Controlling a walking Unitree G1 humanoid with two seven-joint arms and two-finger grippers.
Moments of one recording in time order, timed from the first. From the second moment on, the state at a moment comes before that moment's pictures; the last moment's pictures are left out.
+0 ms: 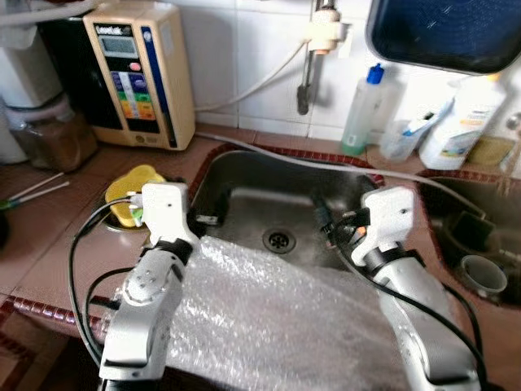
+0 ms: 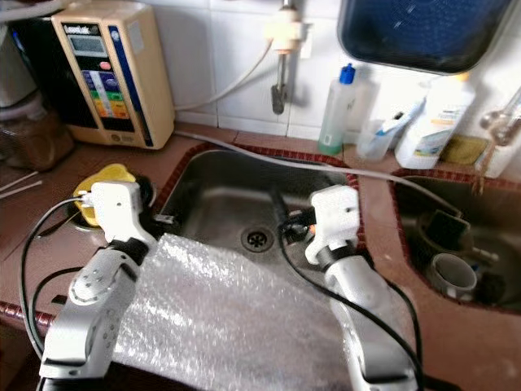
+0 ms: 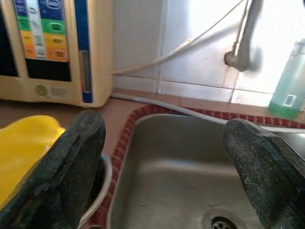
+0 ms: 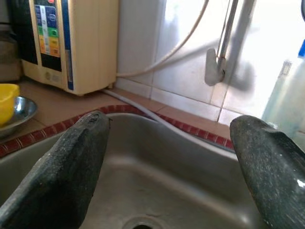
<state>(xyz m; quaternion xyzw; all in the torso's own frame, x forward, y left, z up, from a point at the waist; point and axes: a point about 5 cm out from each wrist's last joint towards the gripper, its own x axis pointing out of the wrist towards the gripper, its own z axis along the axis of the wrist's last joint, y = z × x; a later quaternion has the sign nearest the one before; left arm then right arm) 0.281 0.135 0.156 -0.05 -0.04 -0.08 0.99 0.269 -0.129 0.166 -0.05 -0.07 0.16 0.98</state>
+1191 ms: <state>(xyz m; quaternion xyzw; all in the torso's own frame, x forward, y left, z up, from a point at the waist) 0.281 0.130 0.147 0.01 -0.02 -0.13 0.99 0.263 -0.121 0.168 -0.06 -0.05 0.23 0.97</state>
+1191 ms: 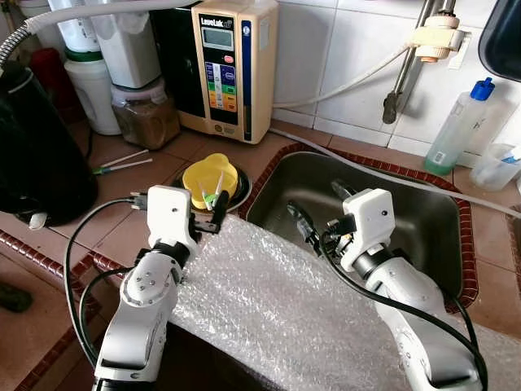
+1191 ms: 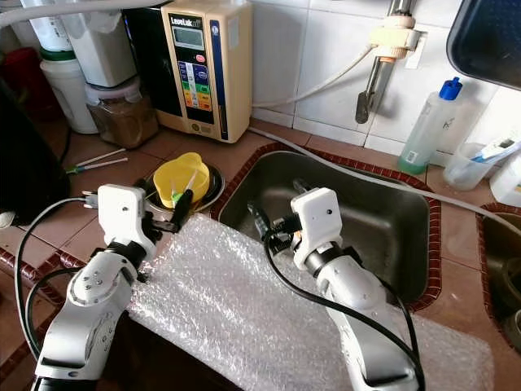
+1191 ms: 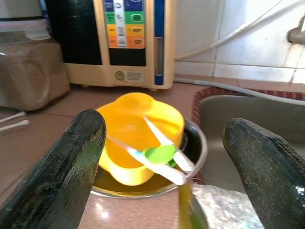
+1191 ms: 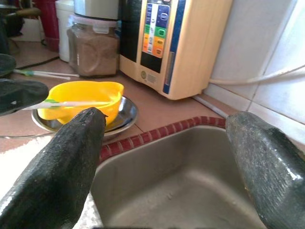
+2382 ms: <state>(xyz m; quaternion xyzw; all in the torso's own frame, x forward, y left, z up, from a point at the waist) 0.288 0.122 0.129 -0.01 0.01 -0.15 0.99 0.223 -0.128 0.145 -0.02 0.04 0.35 0.94</state>
